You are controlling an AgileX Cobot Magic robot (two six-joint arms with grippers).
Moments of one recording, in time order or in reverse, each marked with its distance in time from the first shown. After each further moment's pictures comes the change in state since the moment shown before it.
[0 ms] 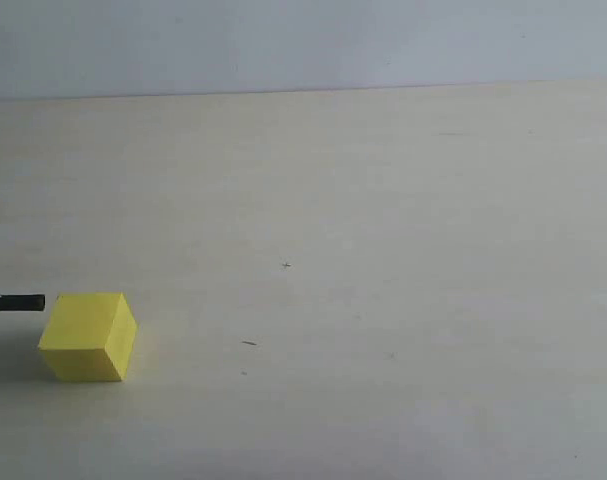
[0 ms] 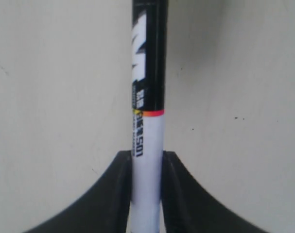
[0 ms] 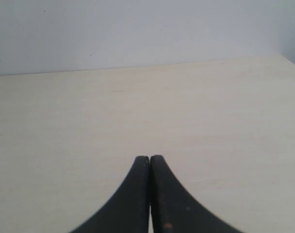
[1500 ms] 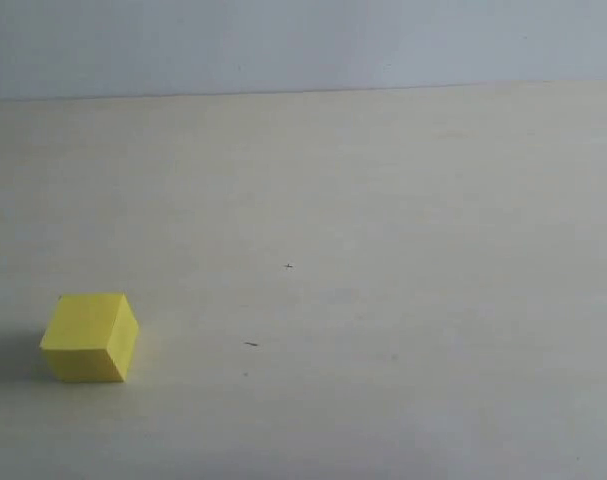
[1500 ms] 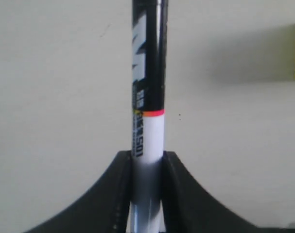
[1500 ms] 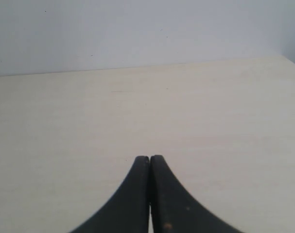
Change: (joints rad) left arm -0.014 -0.347 -0.031 0.046 0.293 -1.271; right arm 0.000 0.000 0.000 0.000 0.000 0.000
